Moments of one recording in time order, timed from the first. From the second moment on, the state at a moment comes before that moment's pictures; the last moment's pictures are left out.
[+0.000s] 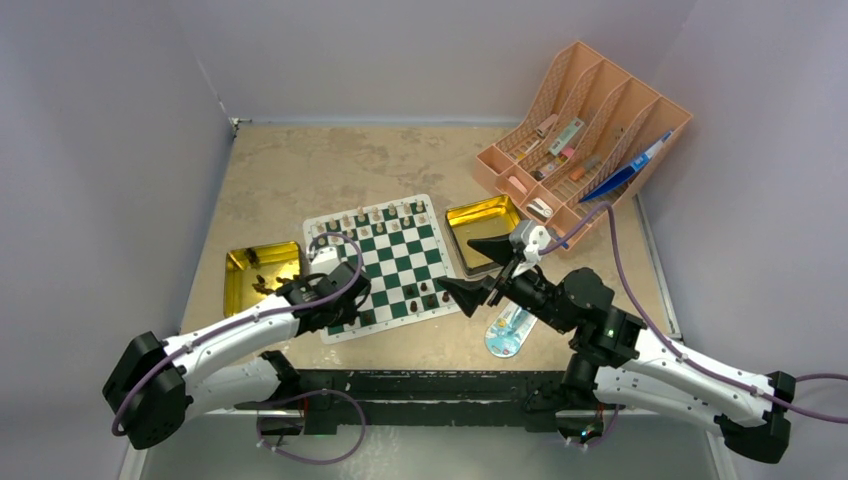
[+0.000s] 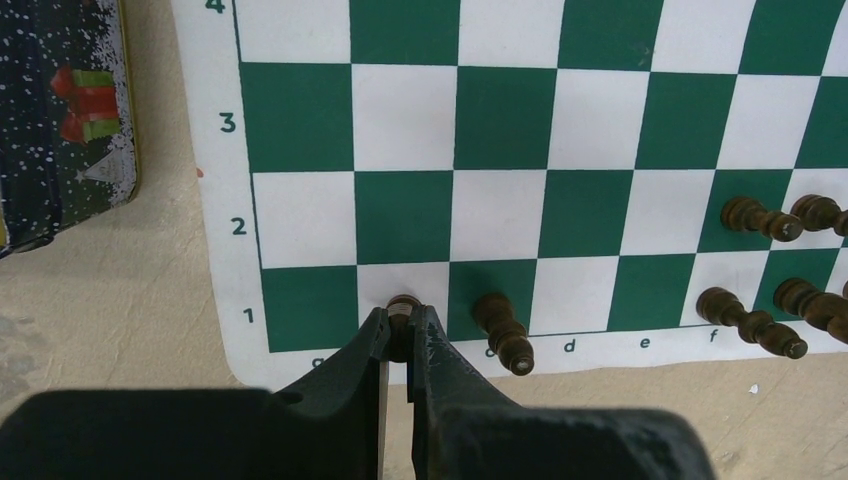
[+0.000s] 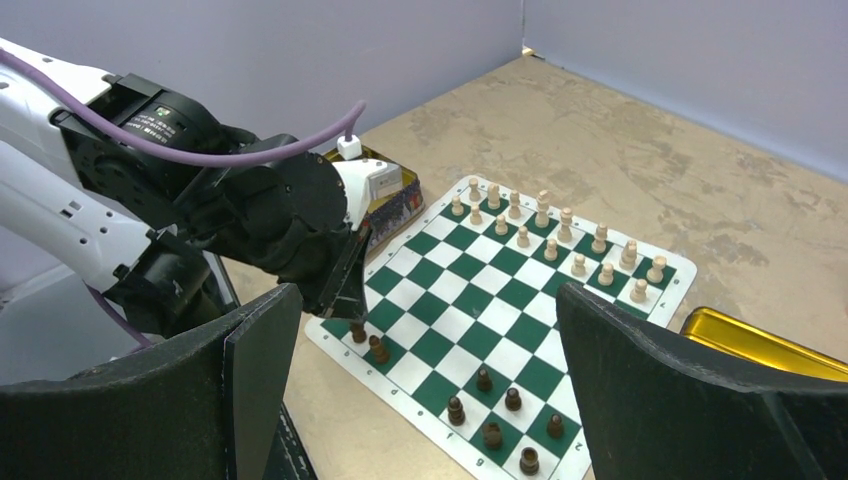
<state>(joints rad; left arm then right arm) -0.79 1.04 0.56 -0.69 -0.41 -1.04 1.07 0.64 0.64 0.08 0.11 0.15</state>
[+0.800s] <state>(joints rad) -0.79 1.05 0.68 -0.75 -0.42 -0.98 1.07 0.65 0.64 0.08 0.08 0.16</state>
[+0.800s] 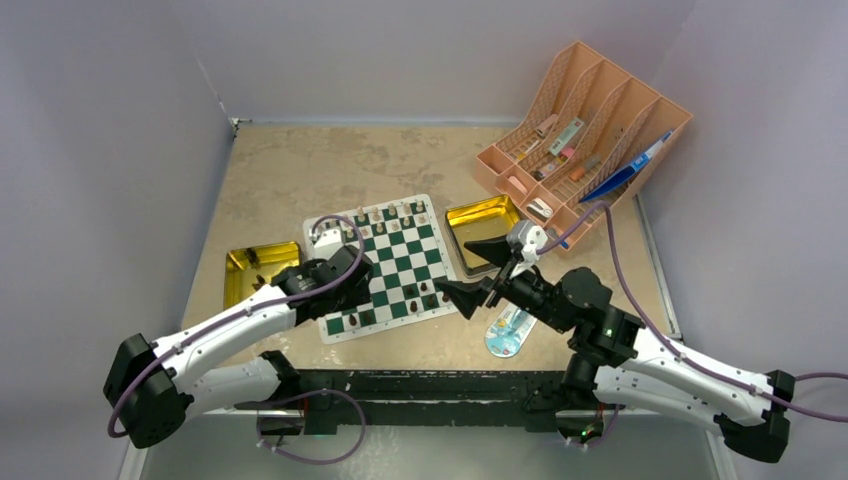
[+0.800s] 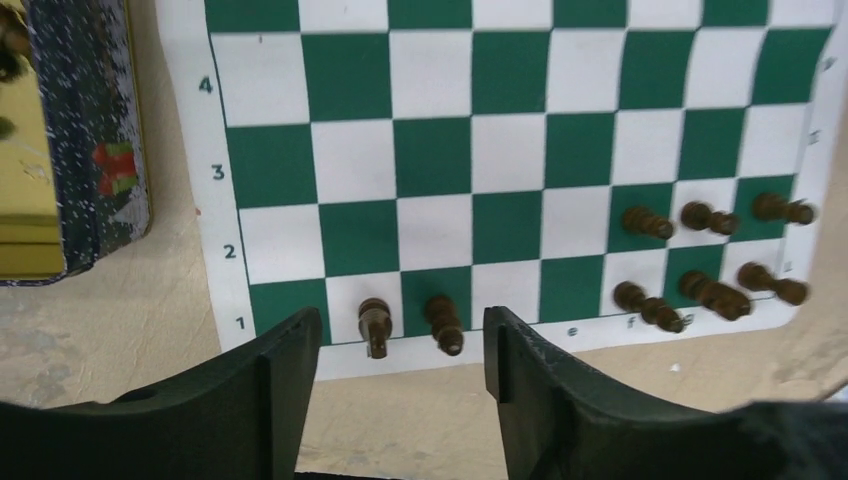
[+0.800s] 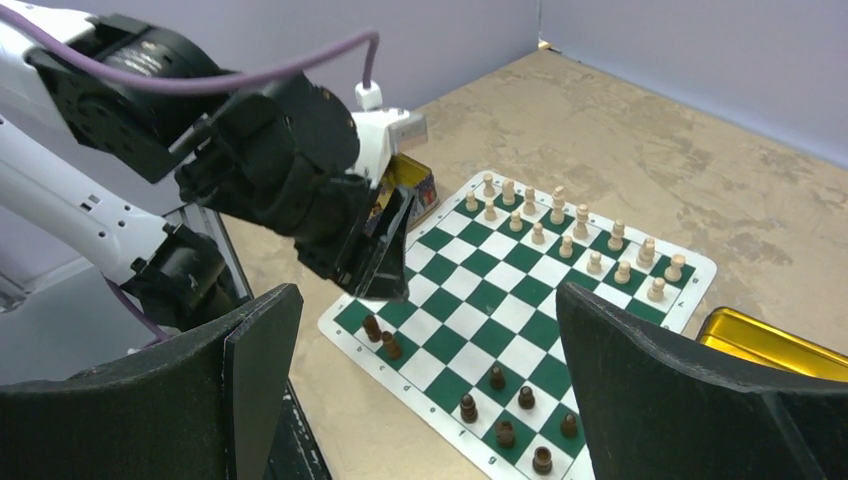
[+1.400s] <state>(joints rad) -0.29 1.01 0.85 -0.71 -0.45 -0.79 1.07 0.78 0.64 0.13 0.06 0.31</state>
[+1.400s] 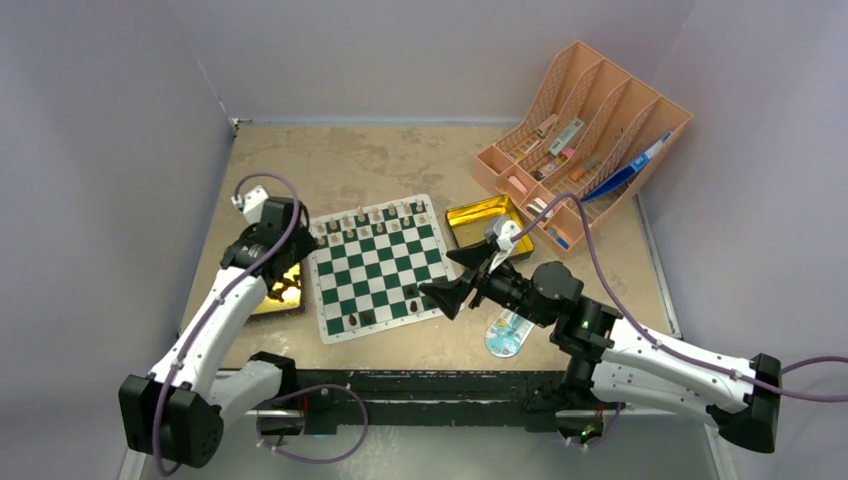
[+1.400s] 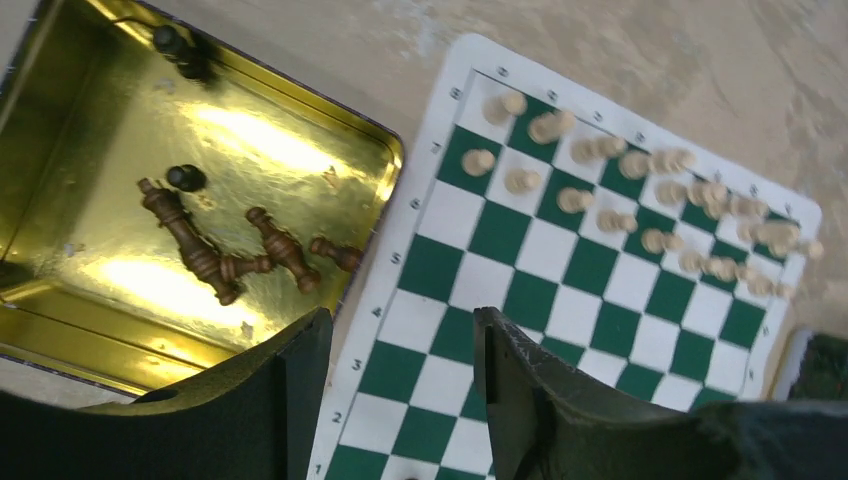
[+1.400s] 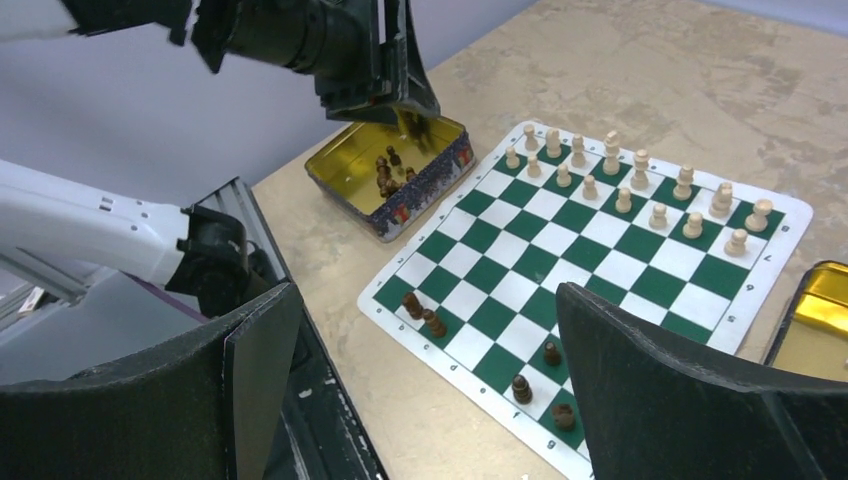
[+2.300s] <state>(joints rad) 0.11 1.45 0.86 -0.74 -0.27 -1.04 1.07 0.84 0.63 0.20 -0.05 0.25</state>
